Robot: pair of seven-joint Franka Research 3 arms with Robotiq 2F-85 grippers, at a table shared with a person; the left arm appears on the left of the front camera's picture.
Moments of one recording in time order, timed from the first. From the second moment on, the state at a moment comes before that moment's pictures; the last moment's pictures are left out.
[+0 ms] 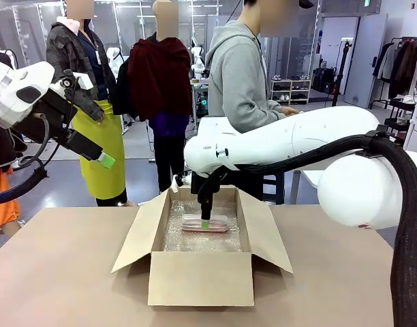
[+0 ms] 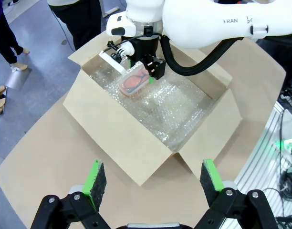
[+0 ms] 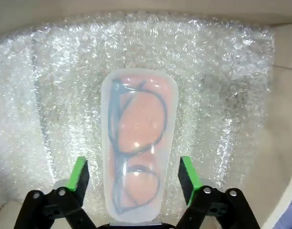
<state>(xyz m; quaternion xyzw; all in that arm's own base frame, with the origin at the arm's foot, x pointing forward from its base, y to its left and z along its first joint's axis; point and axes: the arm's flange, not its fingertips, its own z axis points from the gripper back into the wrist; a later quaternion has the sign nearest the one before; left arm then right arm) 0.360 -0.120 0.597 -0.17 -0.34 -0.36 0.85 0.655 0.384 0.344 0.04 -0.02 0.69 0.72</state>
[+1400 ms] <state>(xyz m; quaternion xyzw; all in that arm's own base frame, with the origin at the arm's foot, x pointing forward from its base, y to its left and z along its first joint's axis) 0.360 -0.120 0.597 -0.17 -0.34 -0.36 0.85 0.649 0.381 0.357 0.04 -0.03 0.68 0.74</state>
